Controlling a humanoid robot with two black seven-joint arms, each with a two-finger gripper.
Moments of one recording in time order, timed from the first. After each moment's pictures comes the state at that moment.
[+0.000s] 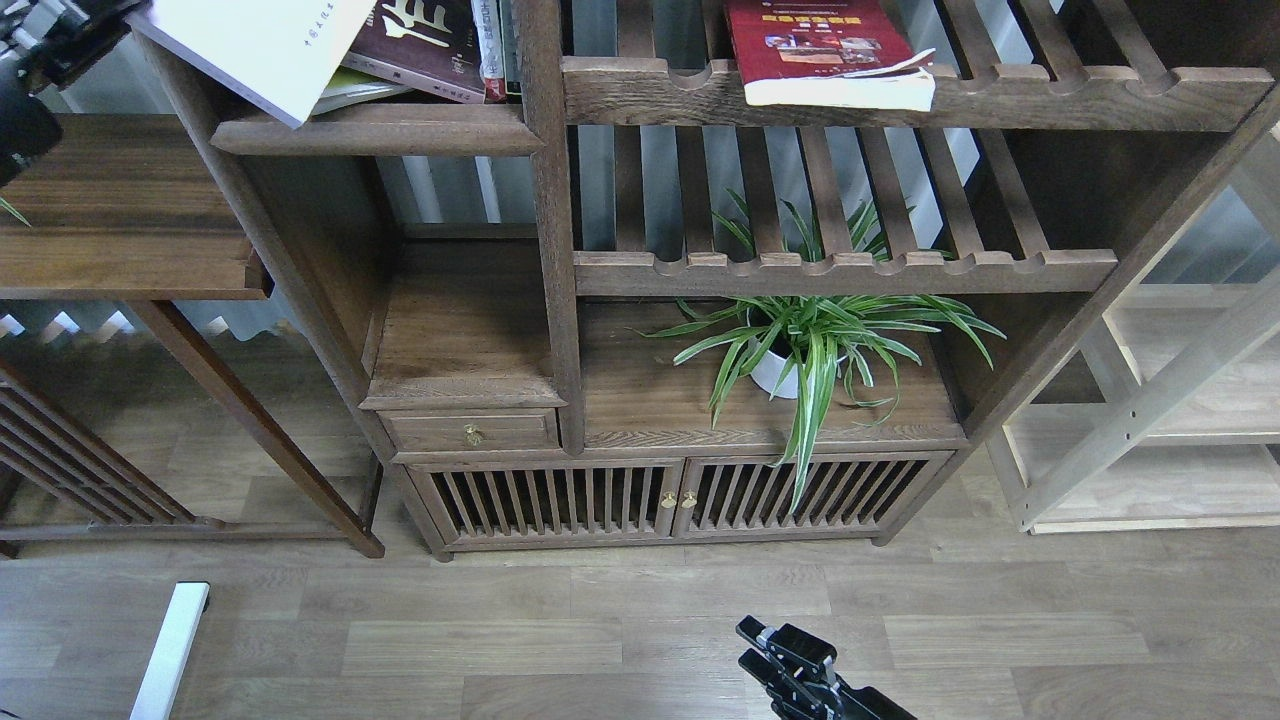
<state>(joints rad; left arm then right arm) -0.57 0.60 -1.45 -1.53 -0.05 0.01 0.49 -0.21 -0.05 1.12 0.81 0.27 0.58 -0.49</state>
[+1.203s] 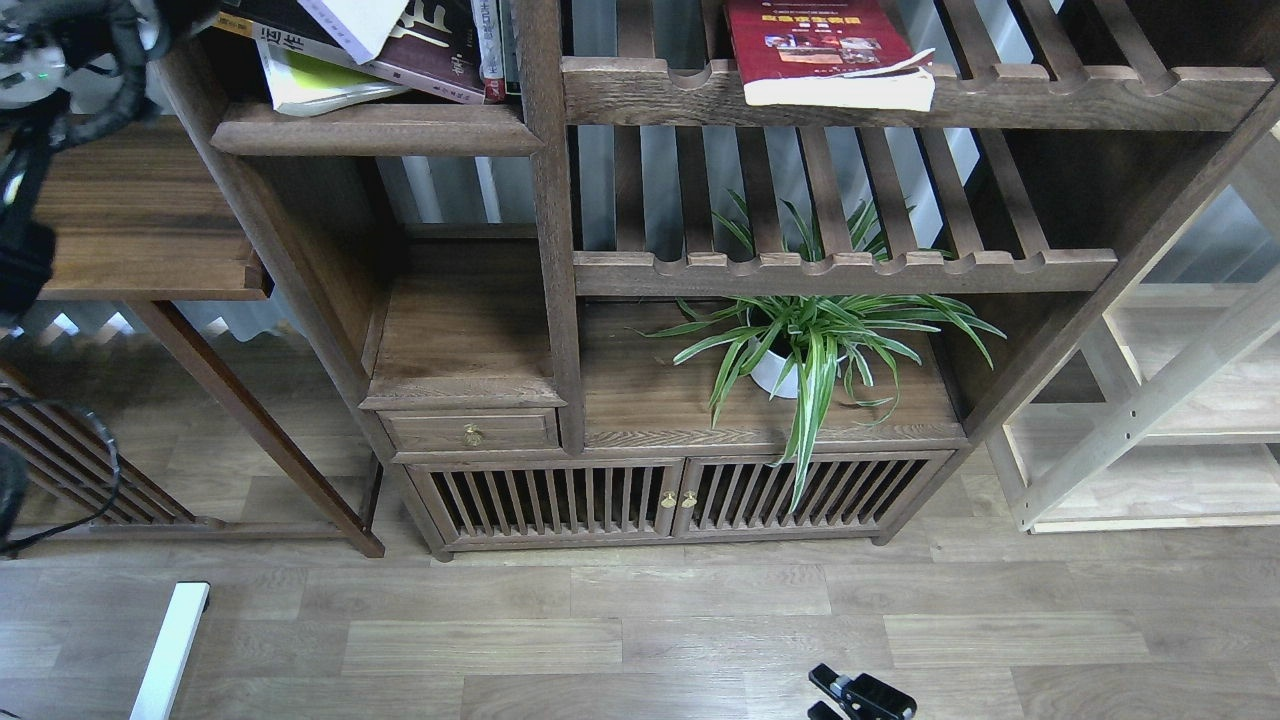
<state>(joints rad) -1.07 0.31 -1.18 -0.99 0.29 0.19 0.49 -0.35 -0.20 1.08 0.87 0.46 0.58 -0.49</state>
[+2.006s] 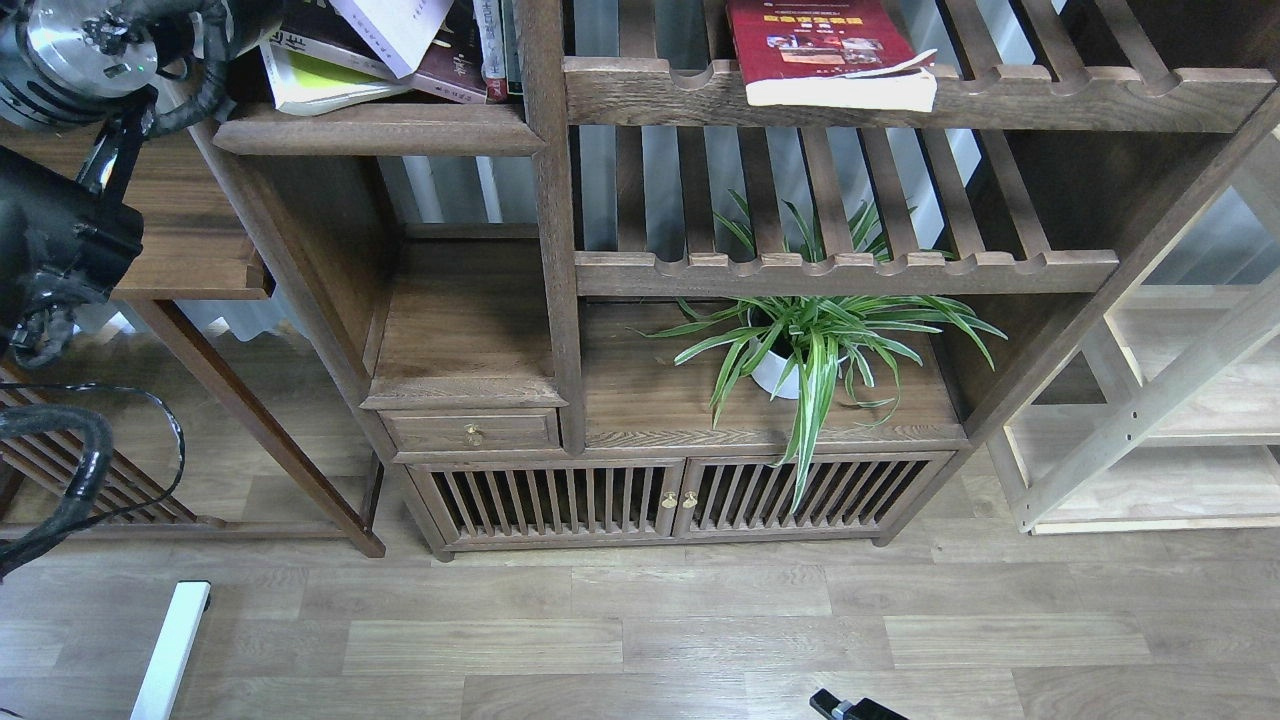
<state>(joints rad) -1.11 0.24 -1.21 -0.84 0.37 0.15 0.49 -0.37 -0.22 1.04 0.87 0.51 0.58 -0.49</state>
